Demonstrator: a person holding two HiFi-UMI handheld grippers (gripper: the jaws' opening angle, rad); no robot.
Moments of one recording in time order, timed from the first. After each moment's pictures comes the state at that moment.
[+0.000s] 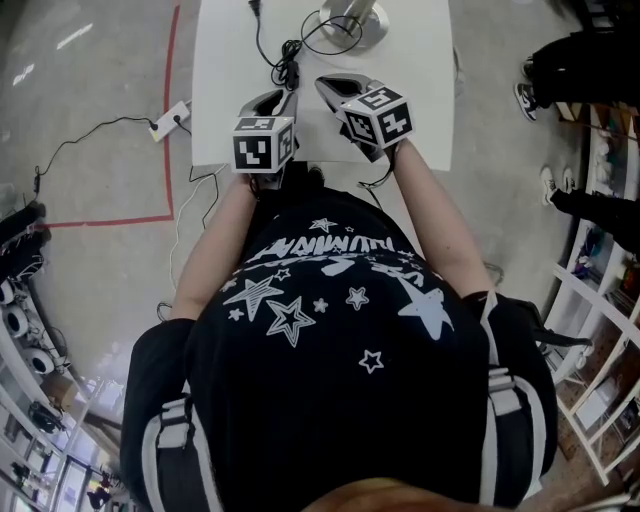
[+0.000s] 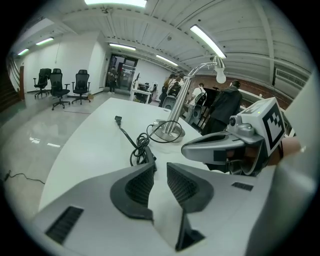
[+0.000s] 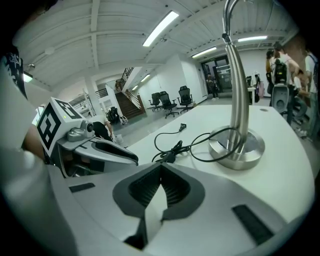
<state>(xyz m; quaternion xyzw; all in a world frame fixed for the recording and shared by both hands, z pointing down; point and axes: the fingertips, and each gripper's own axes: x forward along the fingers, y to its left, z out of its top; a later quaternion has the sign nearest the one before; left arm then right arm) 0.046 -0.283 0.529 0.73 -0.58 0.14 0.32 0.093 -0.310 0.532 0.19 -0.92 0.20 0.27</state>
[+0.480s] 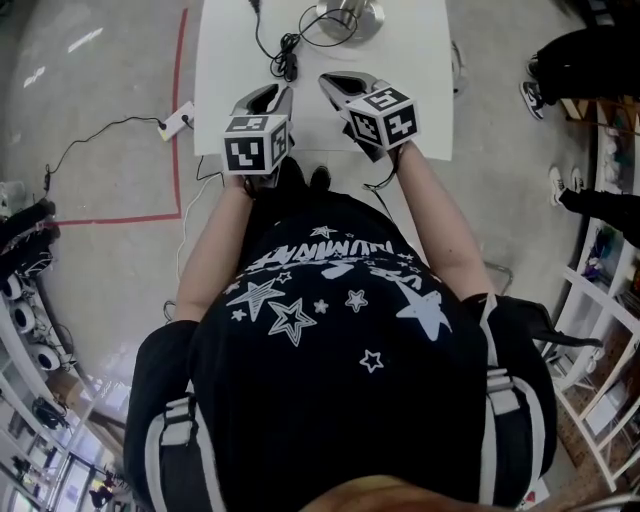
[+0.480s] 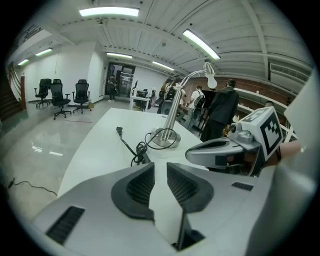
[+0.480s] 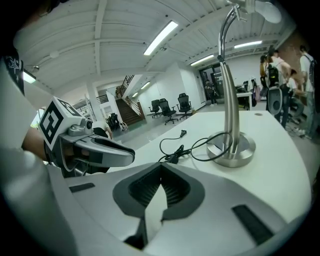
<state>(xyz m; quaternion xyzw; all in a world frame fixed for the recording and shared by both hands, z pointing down) 0.045 -0.266 0.495 0.74 -0.59 0.14 0.28 0.109 -0.291 0.516 0.20 -0.93 0.19 0.23</state>
